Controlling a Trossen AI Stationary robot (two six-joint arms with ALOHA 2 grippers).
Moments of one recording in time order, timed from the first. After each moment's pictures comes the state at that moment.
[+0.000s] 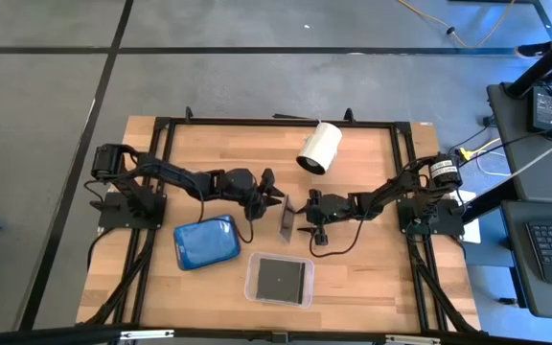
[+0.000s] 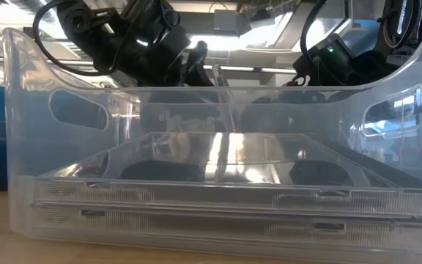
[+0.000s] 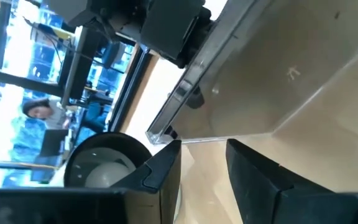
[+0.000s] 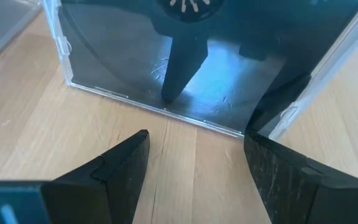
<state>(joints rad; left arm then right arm) 0.06 1.64 0.73 0.48 -0.01 1.11 0.06 1.82 0.51 0.65 0.02 -0.09</state>
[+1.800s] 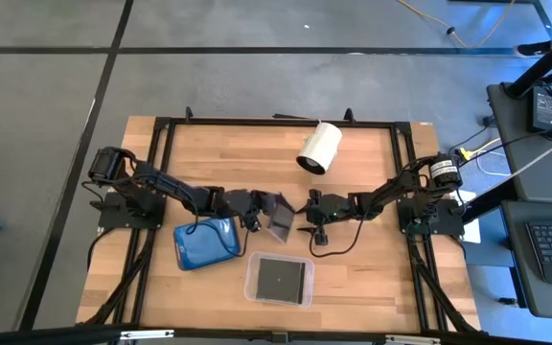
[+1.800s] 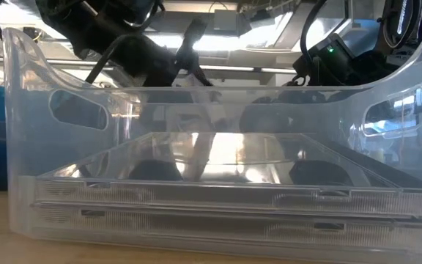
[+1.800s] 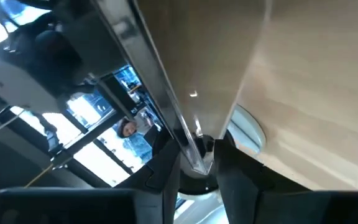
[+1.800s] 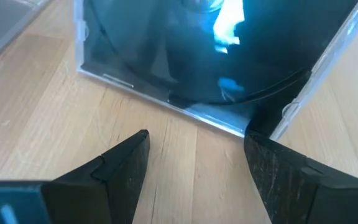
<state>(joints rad) -0.12 1.63 0.73 0.49 -0.49 1.94 0.06 1.82 0.51 0.65 0.02 -0.09</state>
